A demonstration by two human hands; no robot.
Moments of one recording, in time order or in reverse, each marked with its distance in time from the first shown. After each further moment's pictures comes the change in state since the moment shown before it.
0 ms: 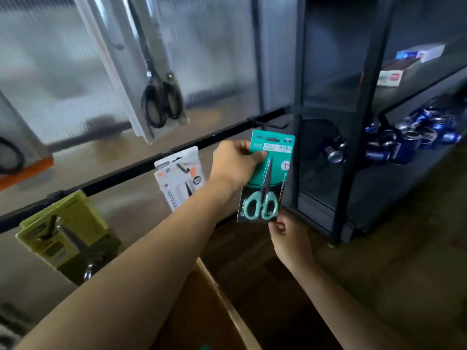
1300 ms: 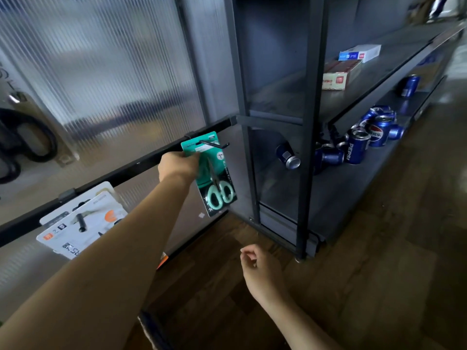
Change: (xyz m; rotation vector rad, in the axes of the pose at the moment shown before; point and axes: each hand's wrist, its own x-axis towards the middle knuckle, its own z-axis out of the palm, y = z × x) left_hand 0.132 -0.034 0.046 0.141 0.259 -0.186; right_hand 0.046 0.048 -0.009 -0.014 -0.019 0.107
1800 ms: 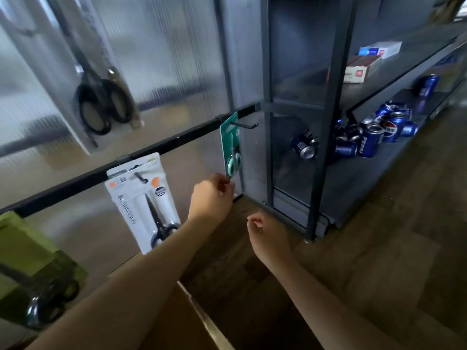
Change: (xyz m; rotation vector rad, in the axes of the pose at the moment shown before) left_hand -0.104 -0.068 -0.044 0.282 -0.168 0.356; right_hand -0.034 -0.042 0.006 -0.074 0.041 -0.177
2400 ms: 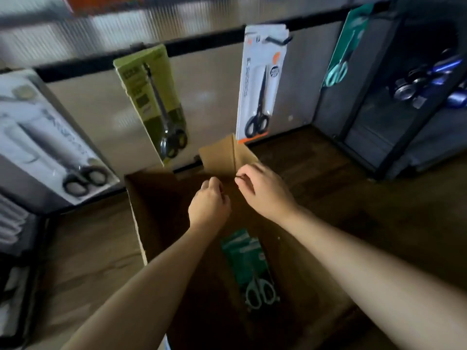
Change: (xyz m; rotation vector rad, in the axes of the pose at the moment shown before) left_hand -0.210 -0.190 -0.050 0.339 0.037 -0.330; right_hand -0.117 -0.032 0.138 -0.290 -0.298 -0.699
